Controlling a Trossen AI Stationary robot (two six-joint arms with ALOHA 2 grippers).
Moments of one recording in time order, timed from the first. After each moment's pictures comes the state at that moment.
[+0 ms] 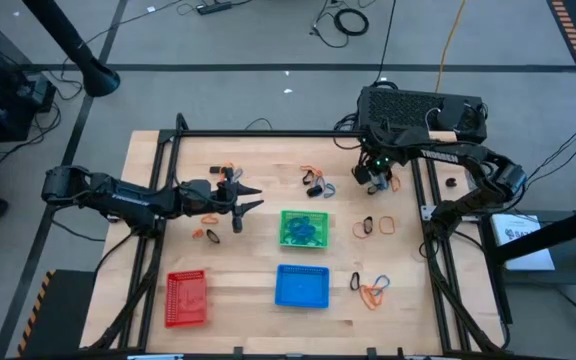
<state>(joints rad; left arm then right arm) 0.09 1.21 0.33 0.69 -0.12 0.09 -0.74 1.47 0.86 -0.70 0.11 0.28</state>
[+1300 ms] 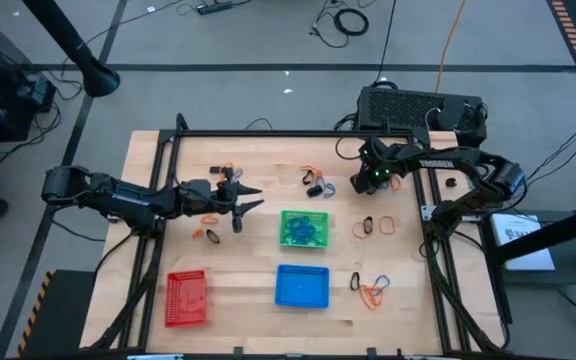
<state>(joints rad) 0.09 1.21 0.33 0.69 -0.12 0.09 -0.73 1.49 0.66 -0.41 0.06 0.34</state>
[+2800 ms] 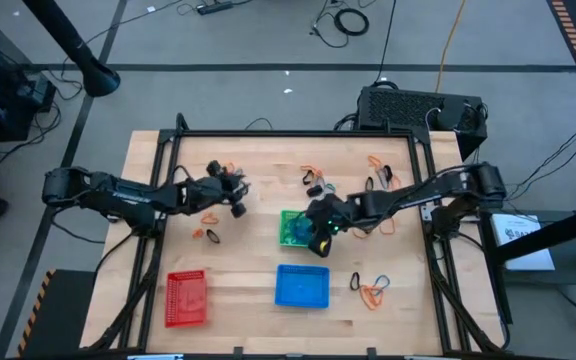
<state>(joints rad) 0.16 1.21 0.35 0.36 -0.46 0.03 0.07 1.62 0.99 -0.27 0.05 0.48</state>
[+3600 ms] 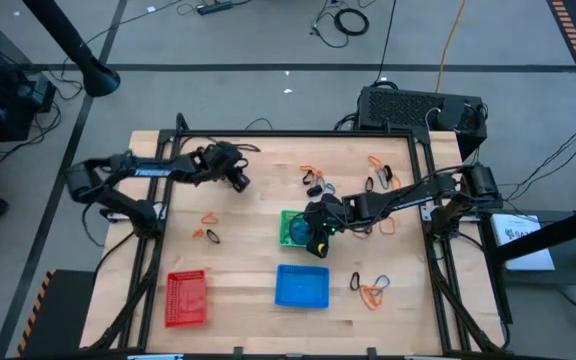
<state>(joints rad) 0.54 1.44 0.63 -0.09 -0.23 -0.12 0.07 1.68 1.00 -0.26 0.09 0.41</state>
